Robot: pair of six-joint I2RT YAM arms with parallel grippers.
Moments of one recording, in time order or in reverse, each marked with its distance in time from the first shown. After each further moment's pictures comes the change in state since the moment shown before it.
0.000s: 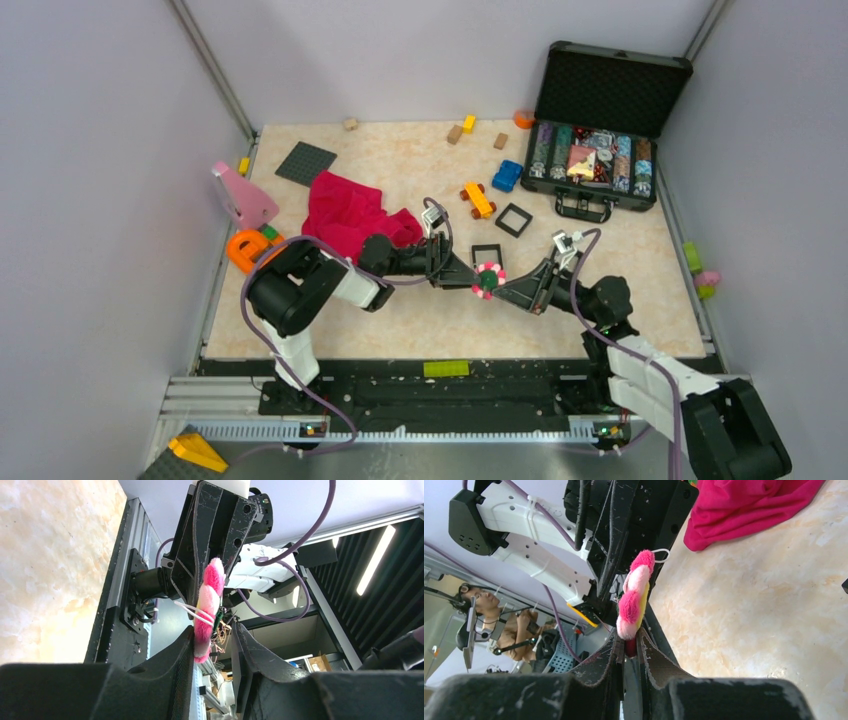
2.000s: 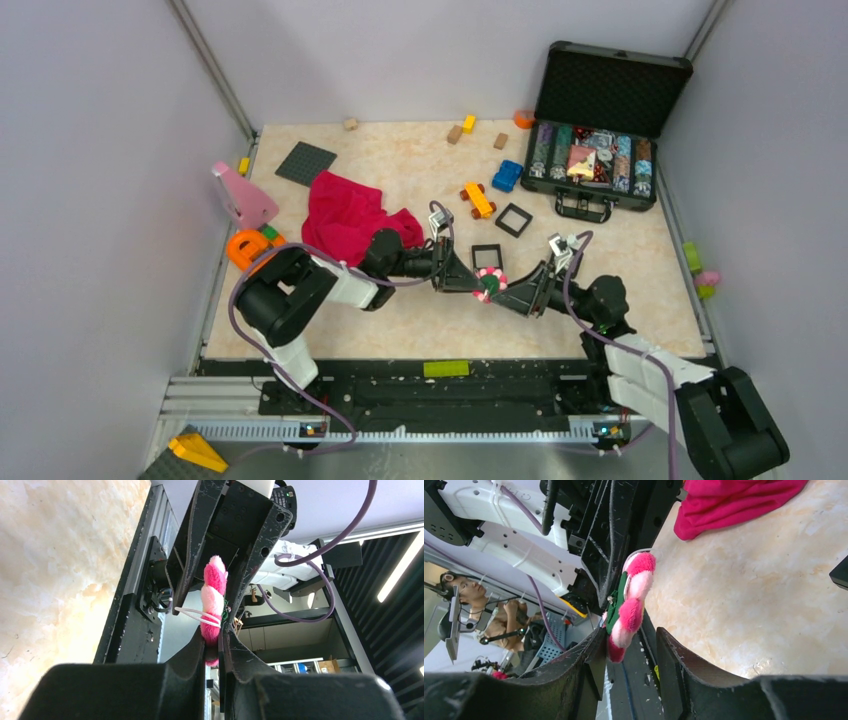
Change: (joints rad) left arm -0.026 -0.077 0.014 -0.286 -0.006 0.146; right arm 0.006 0.049 -0.016 0.010 -0.020 -0.072
